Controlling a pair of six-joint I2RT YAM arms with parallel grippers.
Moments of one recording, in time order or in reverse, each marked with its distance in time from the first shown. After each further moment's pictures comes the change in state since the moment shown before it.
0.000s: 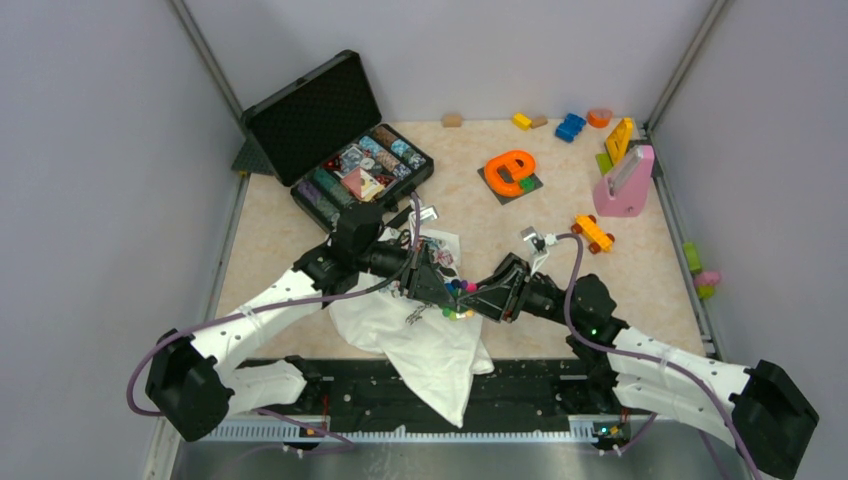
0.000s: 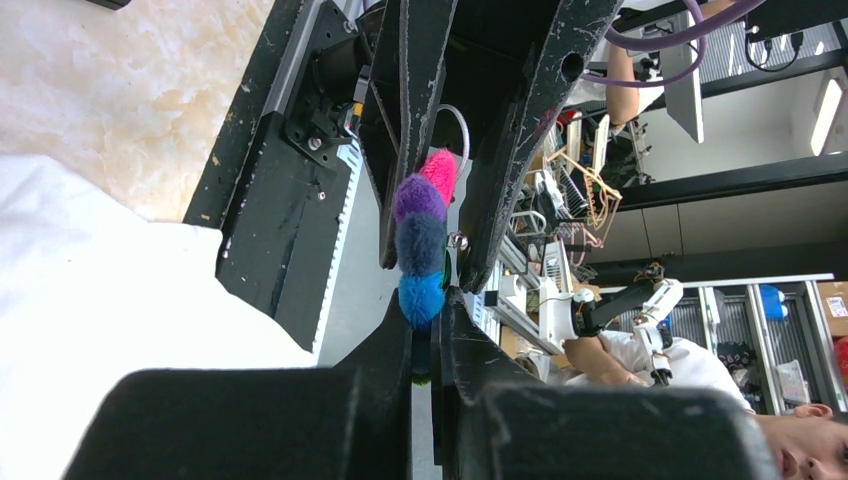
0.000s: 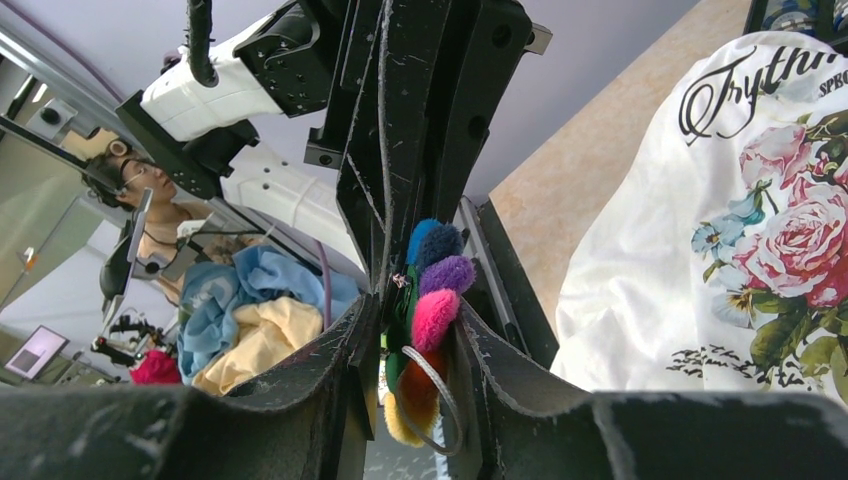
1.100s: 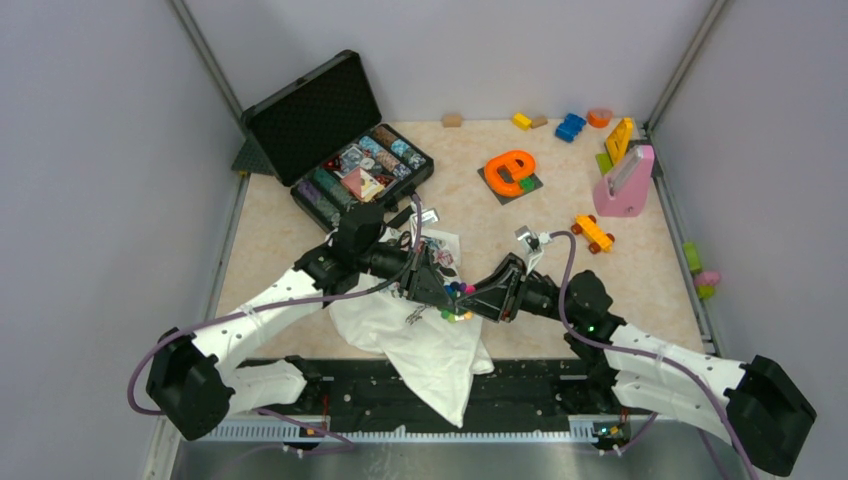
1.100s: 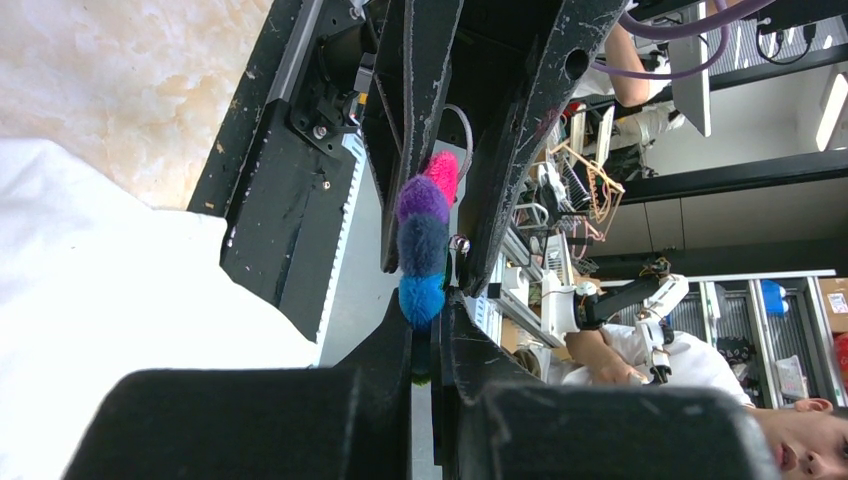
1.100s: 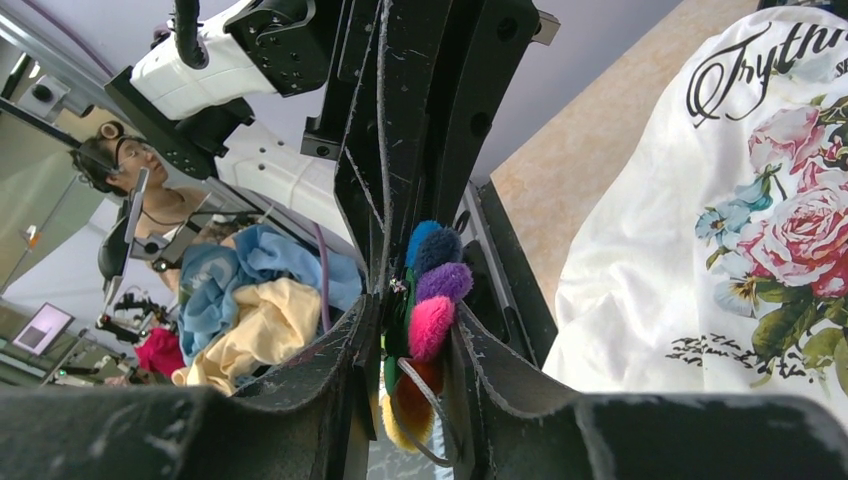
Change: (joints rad) left arm -0.002 0.007 0.000 -0.032 0.005 0.025; right arm -0.008 0.039 0.015 -0.004 -0.058 -0.014
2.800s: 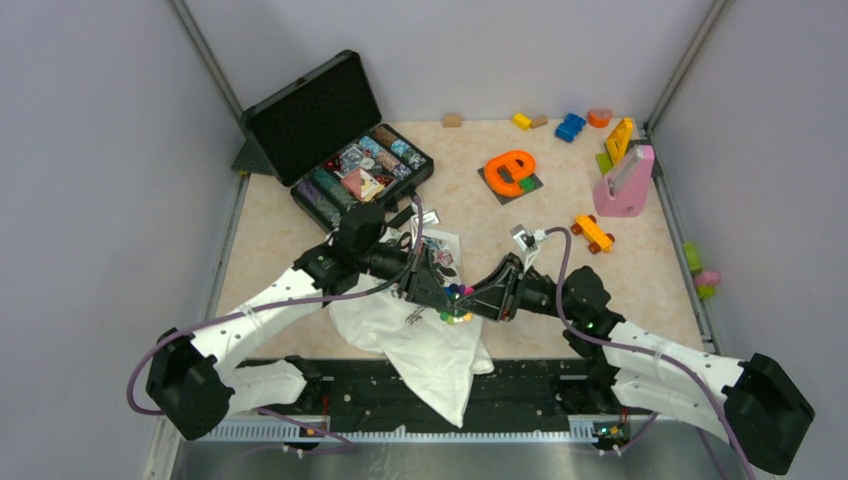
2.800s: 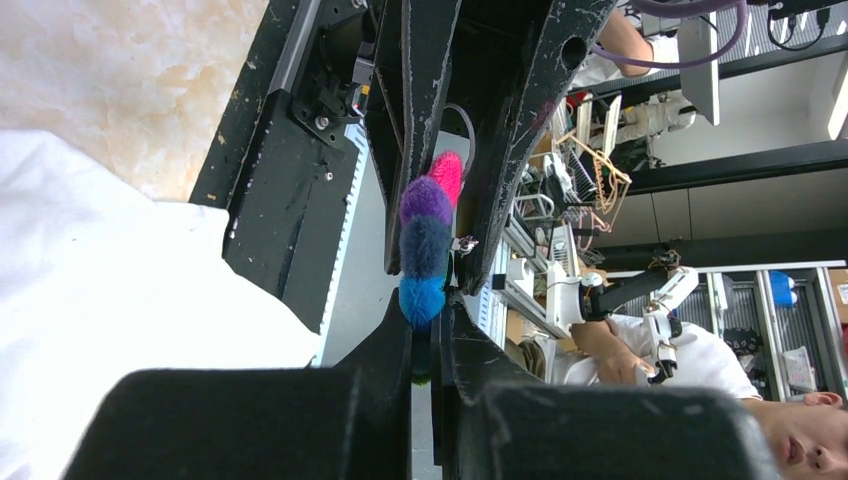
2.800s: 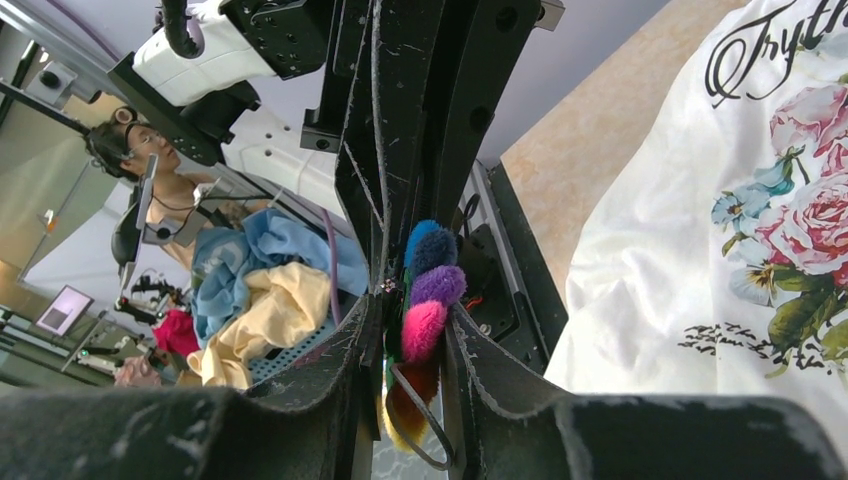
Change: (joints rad) left arm -0.004 0.000 0.013 -0.046 0.003 0.035; right arm -0.013 0.028 0.020 -0.016 -0.053 0.019
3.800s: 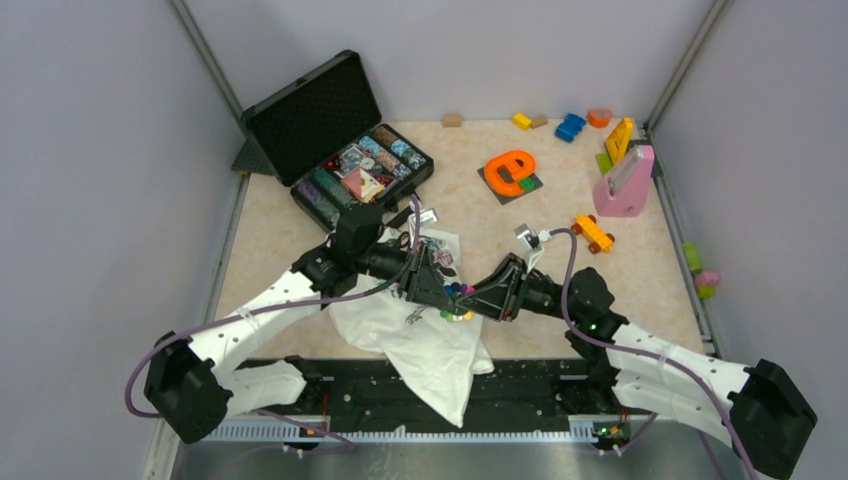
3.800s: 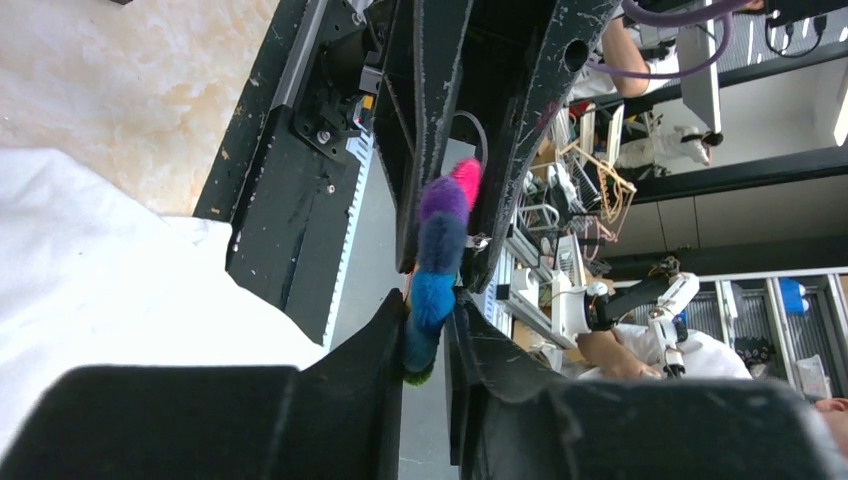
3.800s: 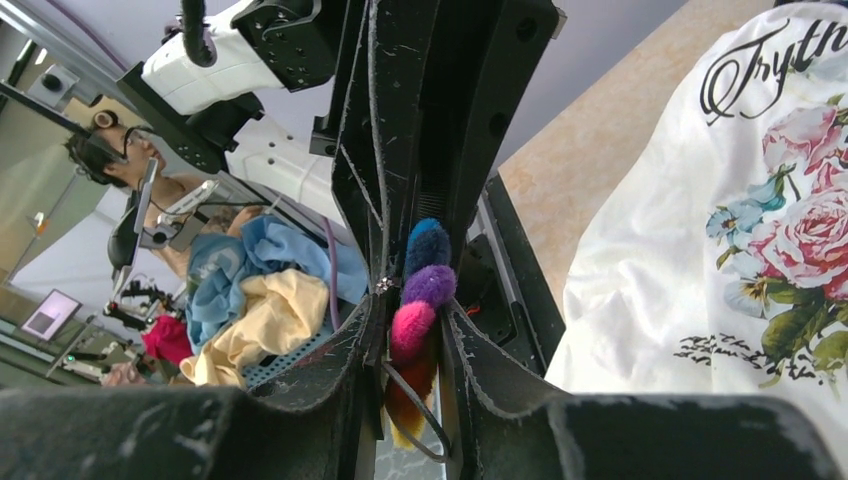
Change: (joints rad) left arm 0.000 -0.011 0.000 0.018 -0.013 0.000; right arm 0.000 -0.040 0.005 -0.033 0.011 -0.014
